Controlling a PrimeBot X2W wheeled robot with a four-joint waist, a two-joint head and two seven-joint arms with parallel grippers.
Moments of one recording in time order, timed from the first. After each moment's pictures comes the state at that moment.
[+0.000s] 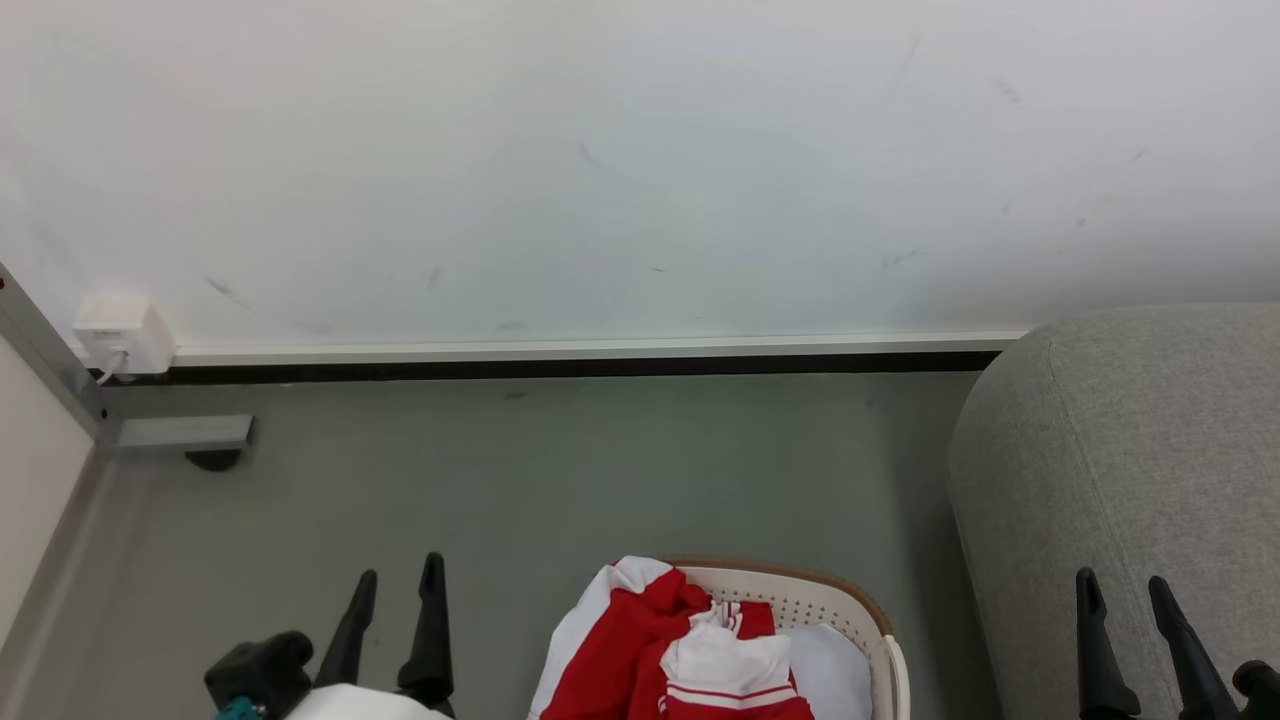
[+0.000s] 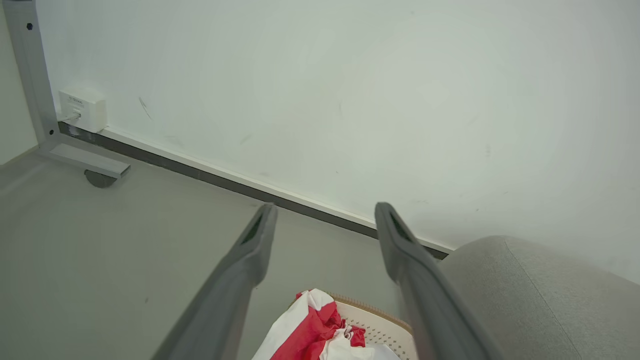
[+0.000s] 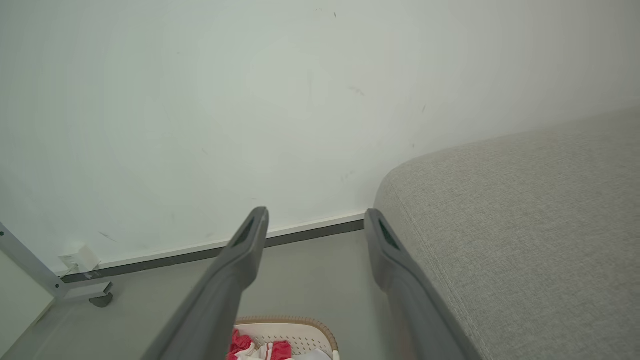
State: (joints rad) left arm -0.05 0.04 -0.10 0.22 -0.46 0.00 -0.18; right arm 0.01 -0.05 -0.05 0.20 0.39 0.13 -0.18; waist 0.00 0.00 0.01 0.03
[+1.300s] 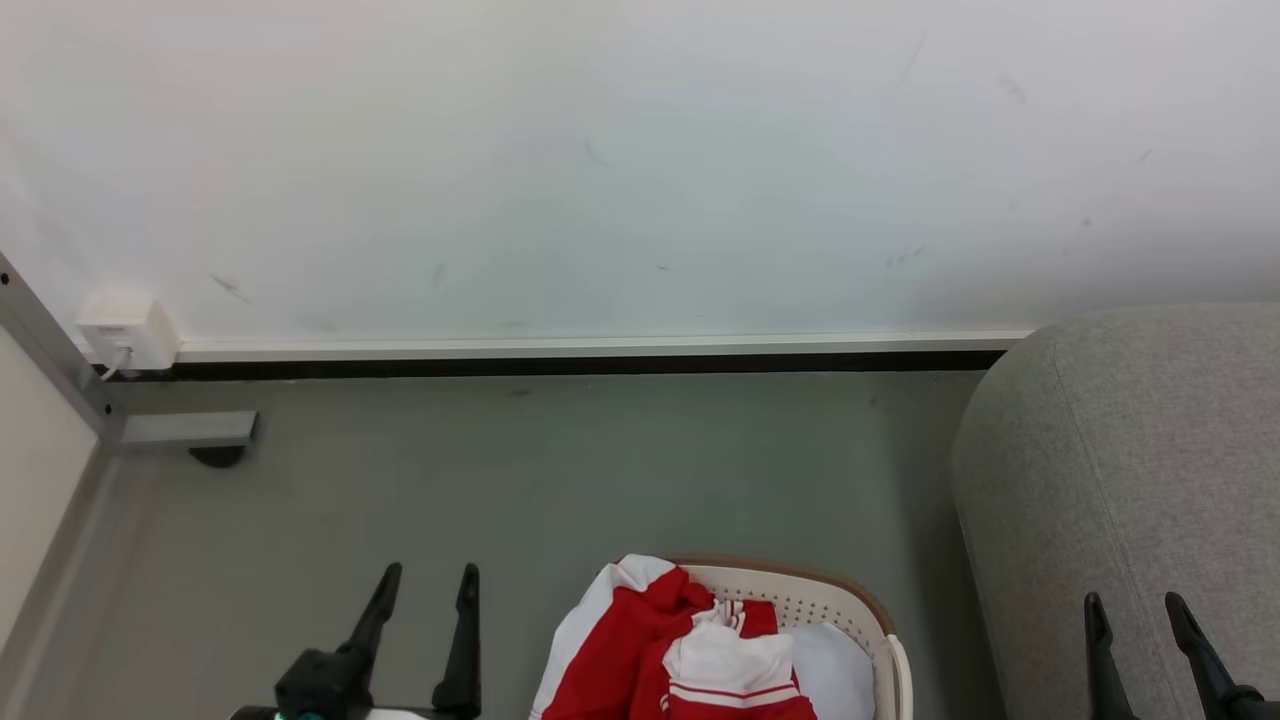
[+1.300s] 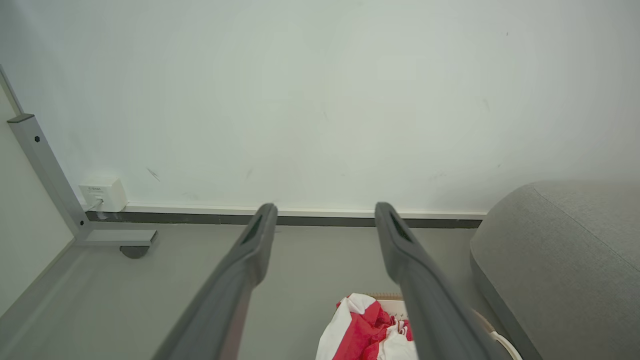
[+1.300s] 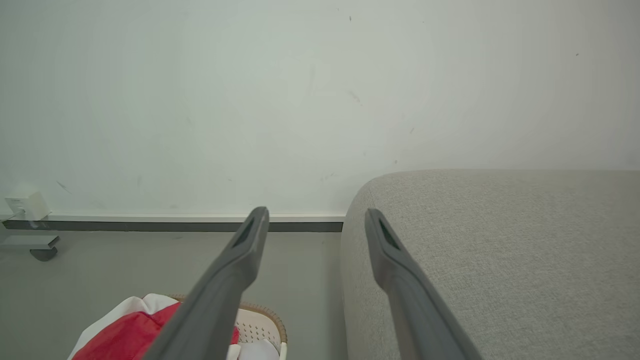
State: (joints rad) left arm -0.04 0.05 -0.14 0.22 -0.14 0.01 -0.26; right arm 0.03 -0.05 -0.10 0.23 0.14 0.13 -0.26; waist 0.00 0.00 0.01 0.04
